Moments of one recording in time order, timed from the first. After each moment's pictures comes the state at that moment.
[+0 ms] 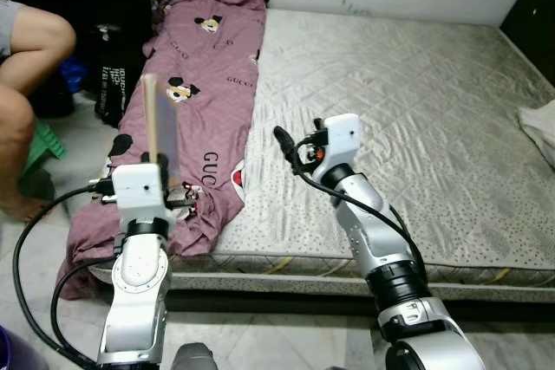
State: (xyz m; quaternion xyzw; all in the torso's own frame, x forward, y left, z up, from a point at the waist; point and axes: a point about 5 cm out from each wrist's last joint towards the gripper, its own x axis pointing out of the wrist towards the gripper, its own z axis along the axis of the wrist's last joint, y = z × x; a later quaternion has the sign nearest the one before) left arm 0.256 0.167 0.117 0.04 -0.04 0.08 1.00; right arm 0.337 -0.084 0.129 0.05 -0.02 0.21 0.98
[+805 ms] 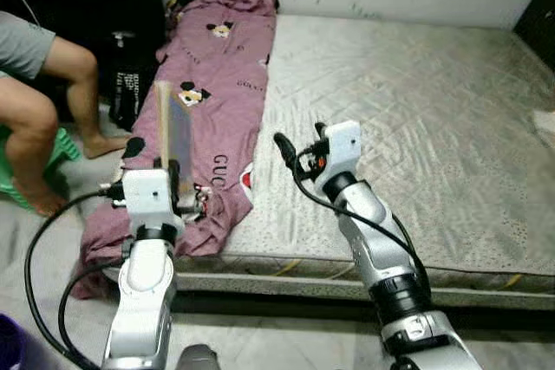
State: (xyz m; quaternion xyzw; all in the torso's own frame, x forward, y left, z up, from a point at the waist) left arm 0.249 0.157 0.110 0.03 -0.03 0.05 1.00; right arm 0.325 -0.080 0.124 0.03 -0.03 0.22 0.97
